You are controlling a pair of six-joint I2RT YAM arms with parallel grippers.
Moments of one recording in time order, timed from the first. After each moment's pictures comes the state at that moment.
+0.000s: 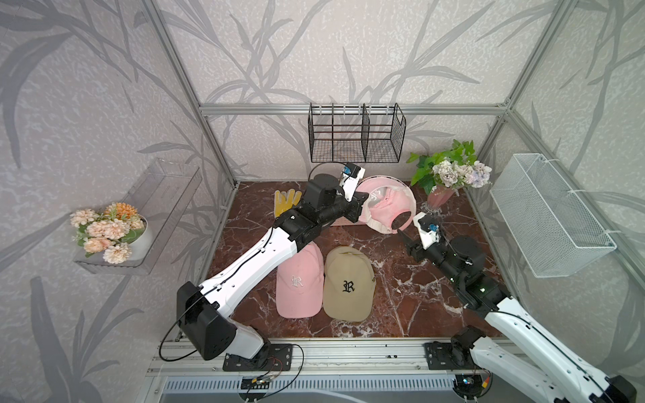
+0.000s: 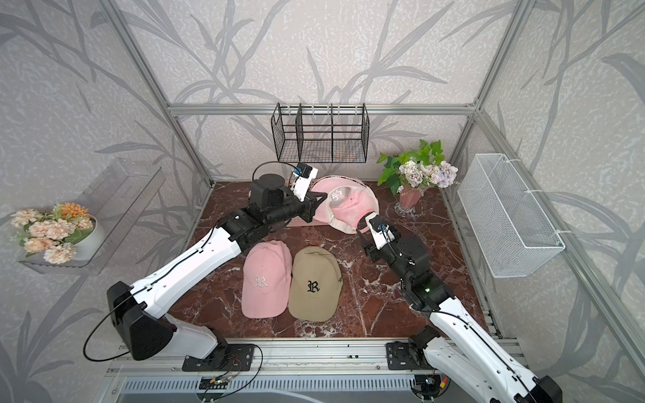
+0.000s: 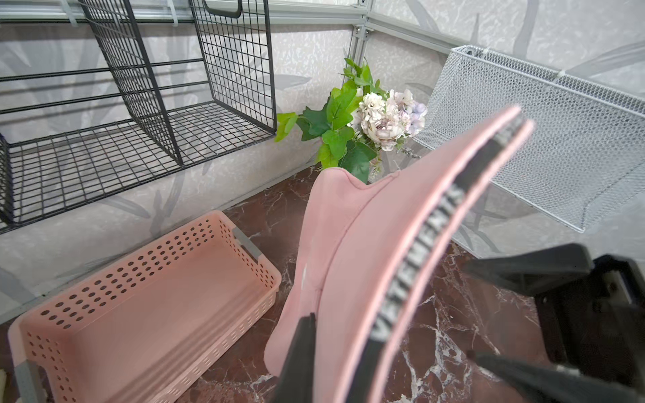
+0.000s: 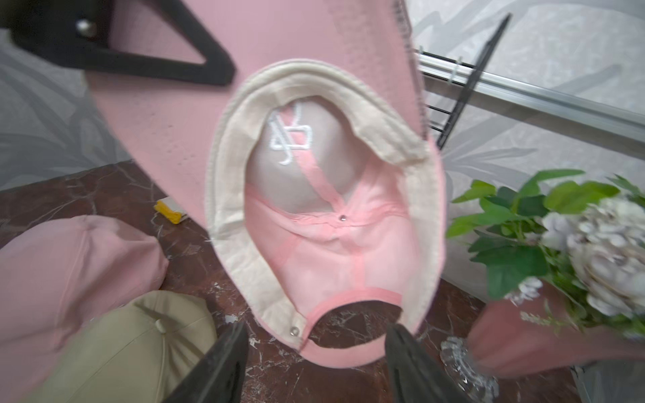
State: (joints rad) left arm -0.68 1.47 1.46 -0.27 0.18 -0.13; right arm 0.56 0.81 0.63 0.04 -0.01 -0.25
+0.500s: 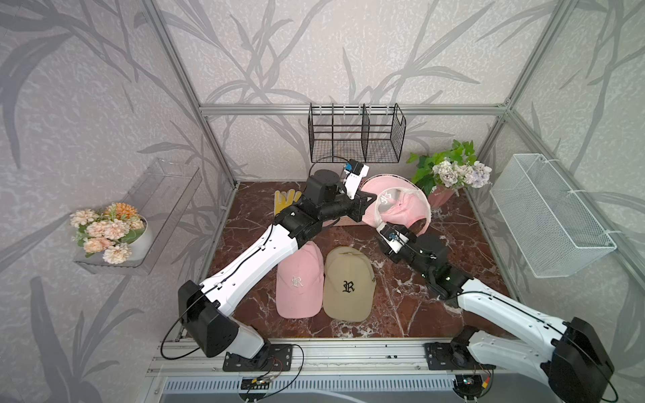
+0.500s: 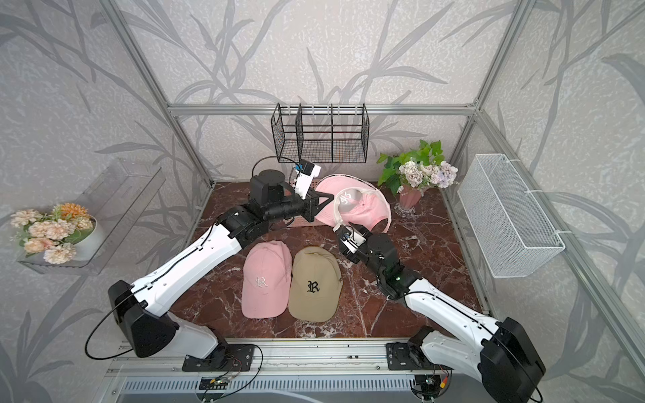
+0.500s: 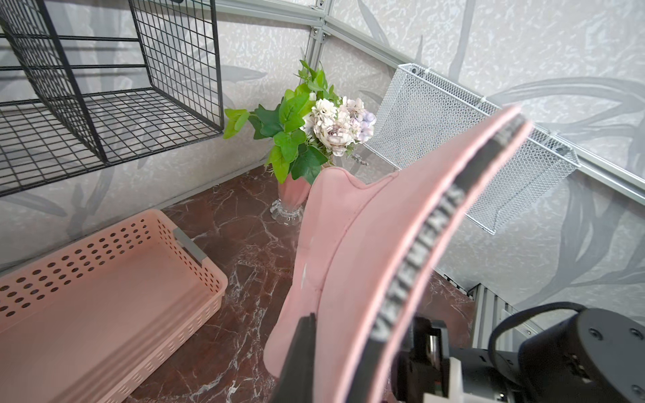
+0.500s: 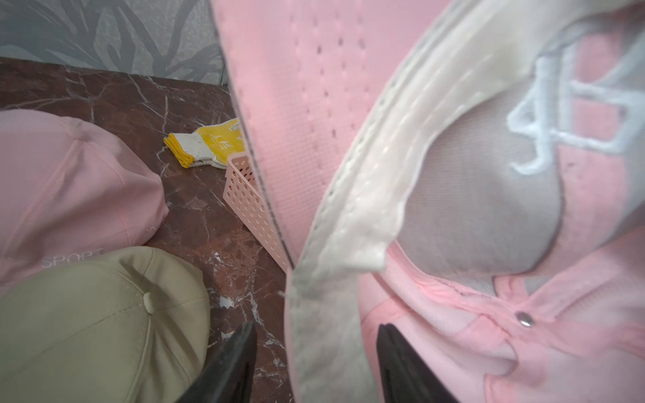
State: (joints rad) left arm -0.68 1.48 1.50 -0.30 0.33 -0.22; right arm 0.67 1.11 0.61 0.27 0.09 -0.46
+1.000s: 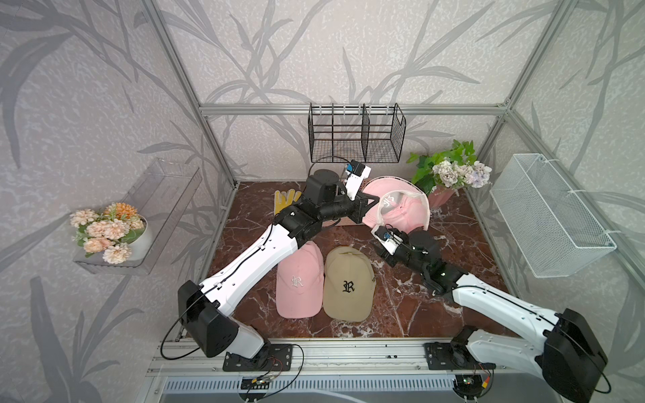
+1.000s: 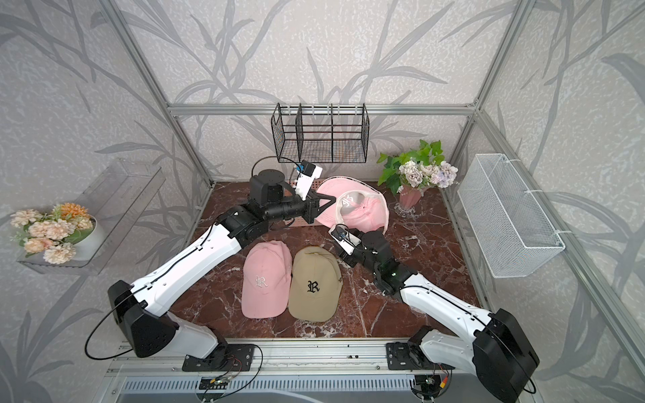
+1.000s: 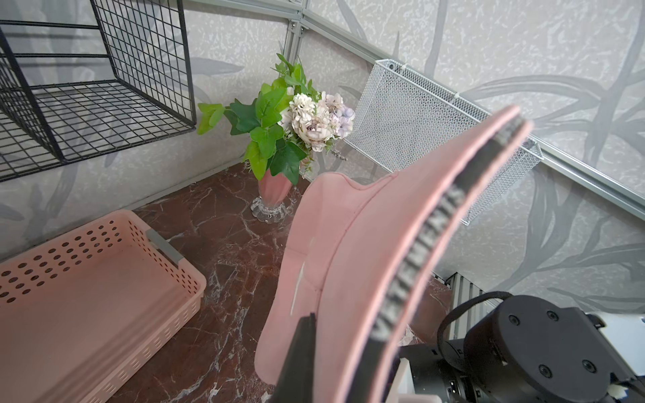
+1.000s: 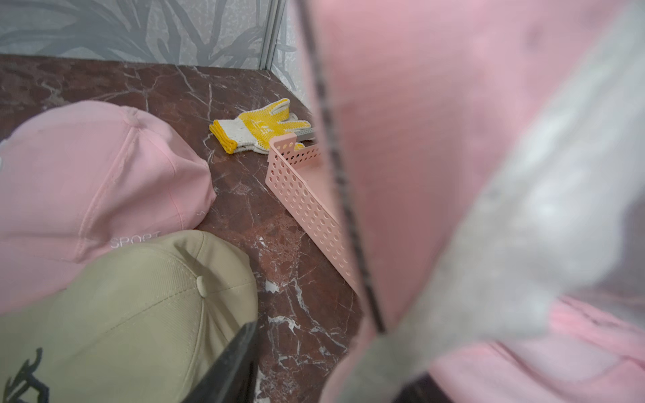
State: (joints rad) left arm -0.67 1.48 1.50 -0.30 0.38 -0.22; right arm 0.67 1.13 0.64 0.17 0.00 -0.39
